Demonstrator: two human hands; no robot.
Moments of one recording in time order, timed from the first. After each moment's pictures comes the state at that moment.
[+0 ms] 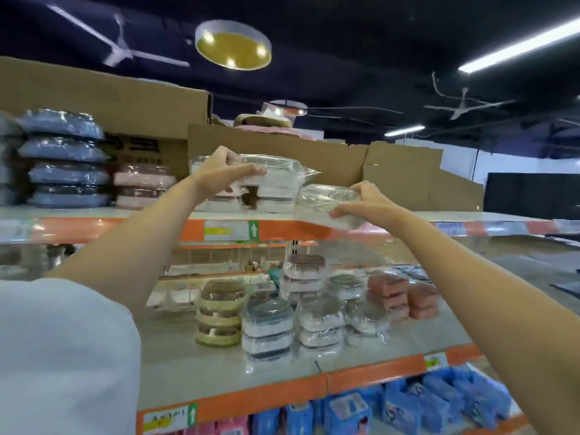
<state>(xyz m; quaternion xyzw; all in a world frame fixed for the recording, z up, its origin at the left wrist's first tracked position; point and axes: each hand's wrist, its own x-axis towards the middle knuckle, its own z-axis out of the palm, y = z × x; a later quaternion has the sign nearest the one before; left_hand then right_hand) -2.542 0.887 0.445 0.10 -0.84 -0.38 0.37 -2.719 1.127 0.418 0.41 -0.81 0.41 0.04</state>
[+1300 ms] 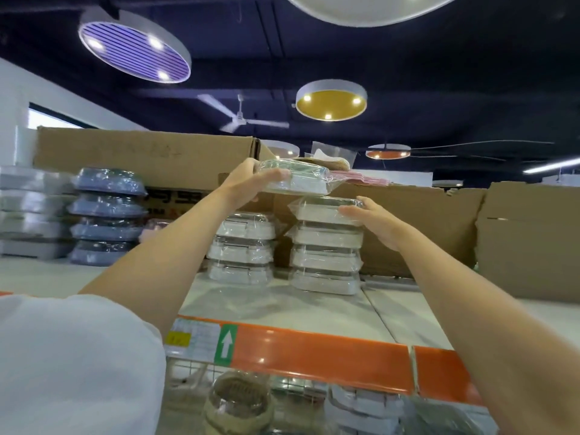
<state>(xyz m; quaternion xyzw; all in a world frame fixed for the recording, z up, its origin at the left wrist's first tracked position) -2.669 0.811 0.522 0.20 -0.81 -0.29 0.46 -2.915 0.917 0.484 0.57 -0.64 0.50 -0.12</state>
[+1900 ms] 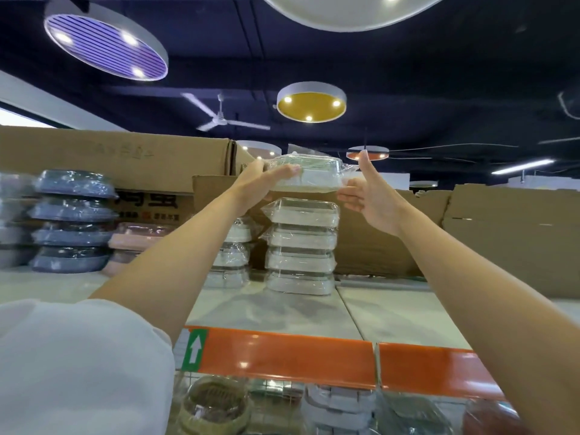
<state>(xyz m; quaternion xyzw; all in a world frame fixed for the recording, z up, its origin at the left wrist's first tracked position) -2.717 0.836 0.528 0.15 -0.83 -0.30 0.45 -2.908 0.971 0.519 0.58 -0.55 0.58 -0.14</state>
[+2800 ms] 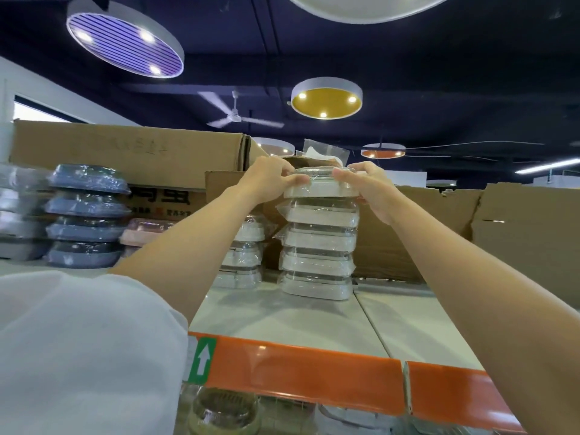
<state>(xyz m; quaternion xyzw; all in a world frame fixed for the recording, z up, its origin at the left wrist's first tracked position) -2.723 0.806 0.539 0.20 -0.88 -0.01 0.43 -2.910 0.912 0.531 0.56 -0.60 0.58 -0.02</state>
